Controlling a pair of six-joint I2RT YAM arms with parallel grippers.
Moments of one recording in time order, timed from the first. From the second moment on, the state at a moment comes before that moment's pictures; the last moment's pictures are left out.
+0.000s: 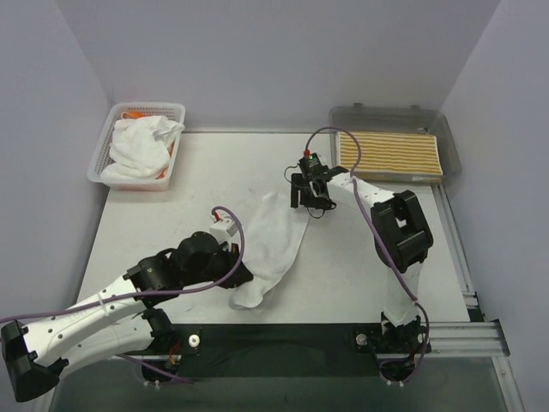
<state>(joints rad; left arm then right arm) -0.97 0.80 0.70 -0.52 0.04 -0.72 0.48 1.94 1.35 -0.45 0.12 0.43</state>
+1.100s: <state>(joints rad) -0.38 0.94 1.20 -0.78 -0.01 -0.42 0.54 2.07 1.97 -0.65 0.15 0.43</state>
